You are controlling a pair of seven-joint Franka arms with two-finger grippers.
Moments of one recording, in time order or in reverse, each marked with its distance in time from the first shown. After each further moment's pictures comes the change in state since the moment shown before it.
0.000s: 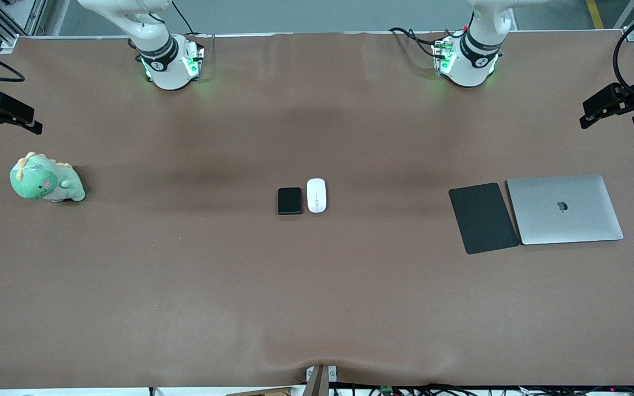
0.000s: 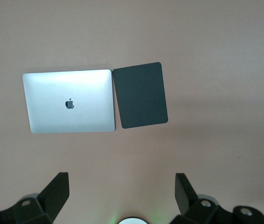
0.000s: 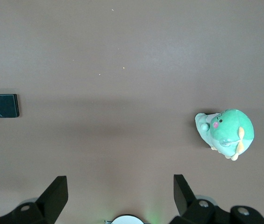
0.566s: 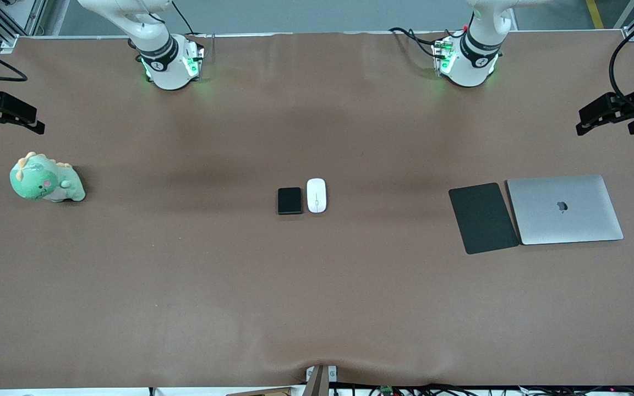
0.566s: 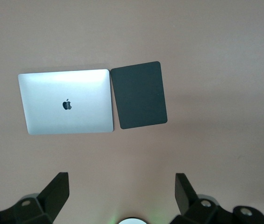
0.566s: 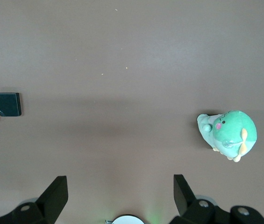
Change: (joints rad) left arm -0.011 0.058 -0.006 0.021 0.000 0.000 0.000; right arm 0.008 0.000 0.010 0.000 0.004 0.000 0.000
